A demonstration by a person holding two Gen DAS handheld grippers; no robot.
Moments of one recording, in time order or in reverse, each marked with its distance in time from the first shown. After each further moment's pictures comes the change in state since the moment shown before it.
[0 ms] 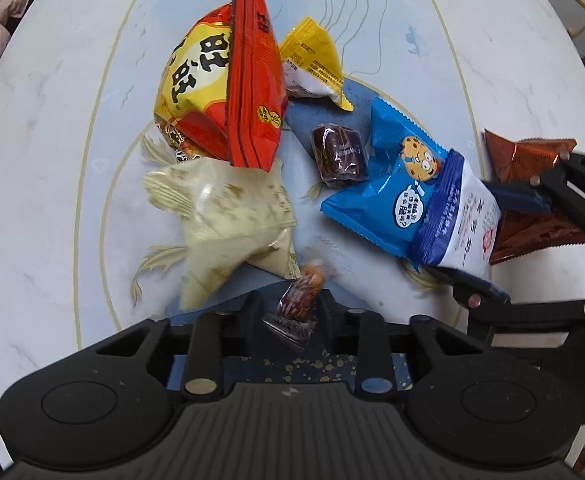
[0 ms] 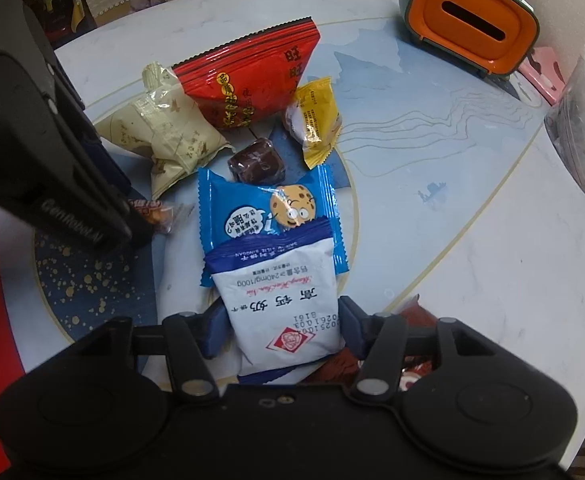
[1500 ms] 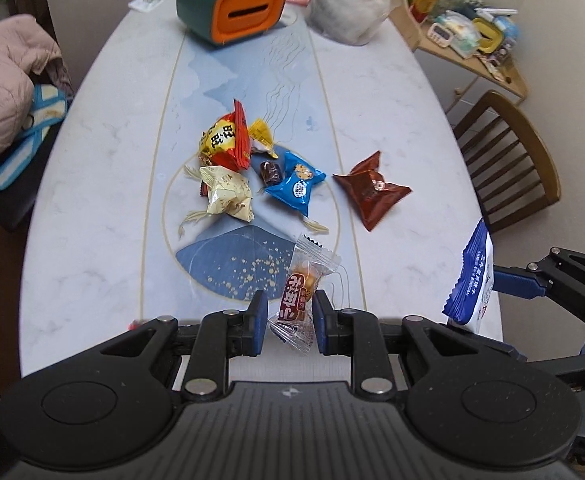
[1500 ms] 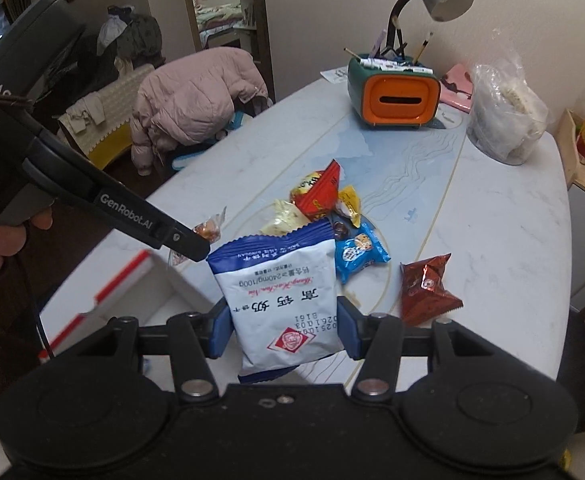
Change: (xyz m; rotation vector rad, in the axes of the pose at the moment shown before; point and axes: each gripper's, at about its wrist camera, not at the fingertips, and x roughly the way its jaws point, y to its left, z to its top) left arm -0.222 0.029 -0.148 0.057 -0.272 -0.176; right arm -0.250 0.109 -0.032 0.340 -0.239 0.013
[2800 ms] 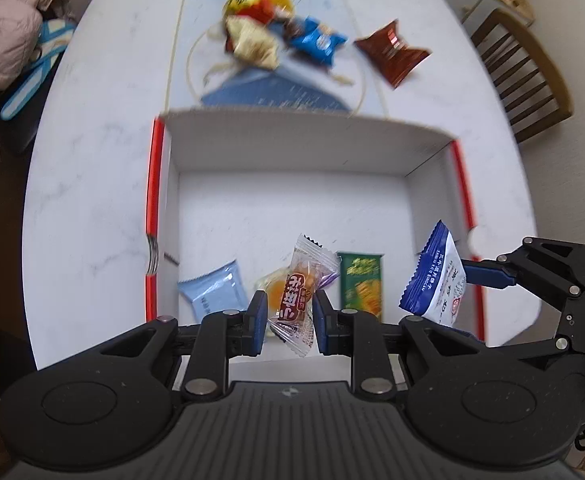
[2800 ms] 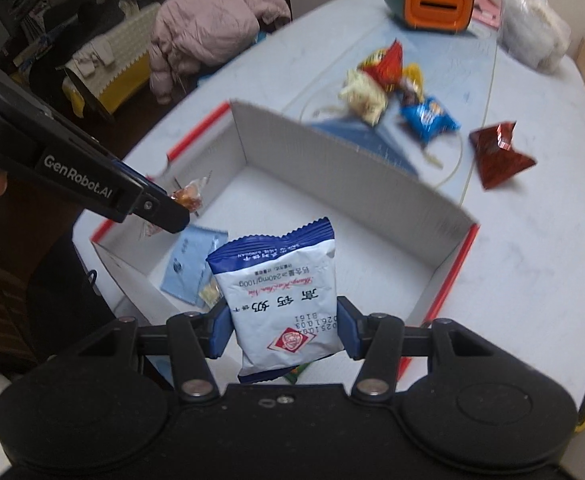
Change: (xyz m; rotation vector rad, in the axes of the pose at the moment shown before) left arm 0.025 0.030 -0.132 0.026 0.195 0.043; right arm 0.042 0.096 -0.108 0.061 0.221 0.024
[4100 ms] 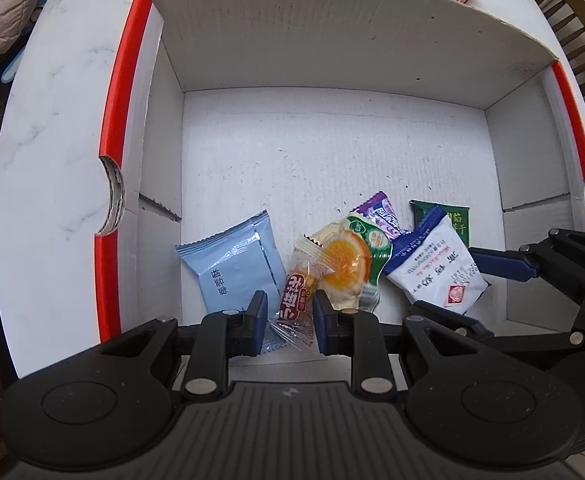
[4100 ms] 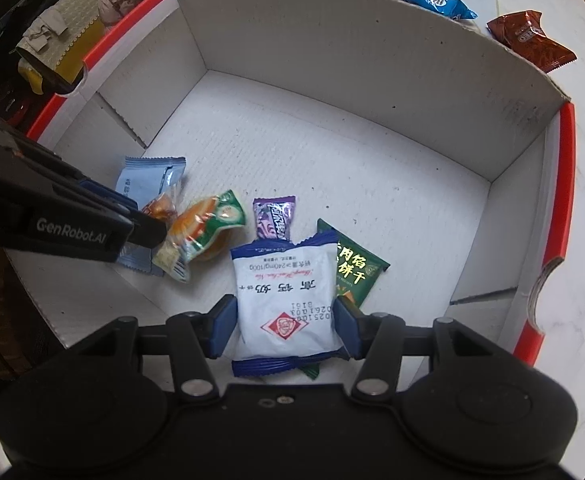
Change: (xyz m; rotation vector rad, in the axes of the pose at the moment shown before) left arm 0.092 0.014 -0.015 0.001 0.113 0.077; right arm 0.088 0.002 -0.017 0.122 0.146 -0.035
